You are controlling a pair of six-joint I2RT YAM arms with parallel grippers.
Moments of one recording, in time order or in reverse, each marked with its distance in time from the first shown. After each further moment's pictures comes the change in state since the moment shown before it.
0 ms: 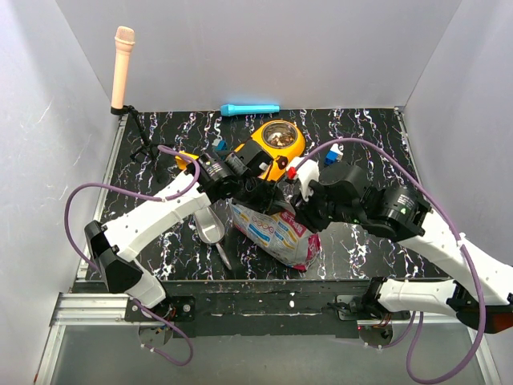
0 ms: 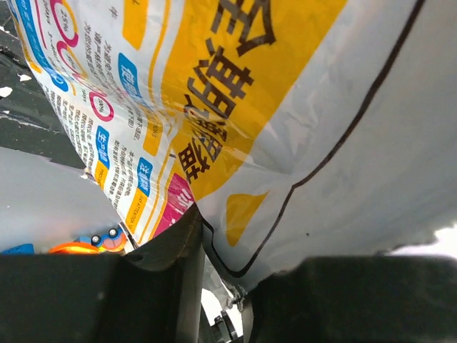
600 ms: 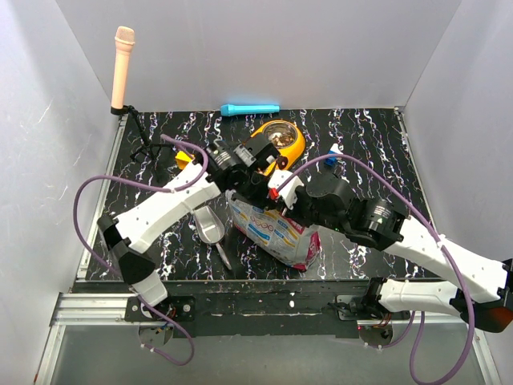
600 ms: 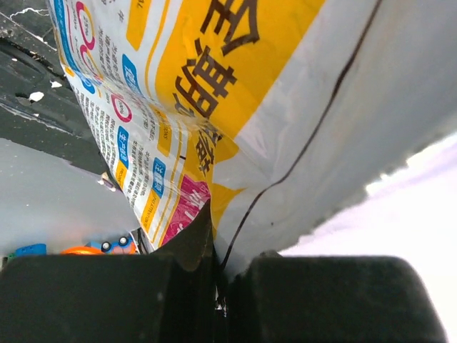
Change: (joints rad) left arm 0.000 0.072 0.133 -0.161 -0.029 0.005; right arm 0.068 -0.019 -0.213 0.340 0.151 -0.293
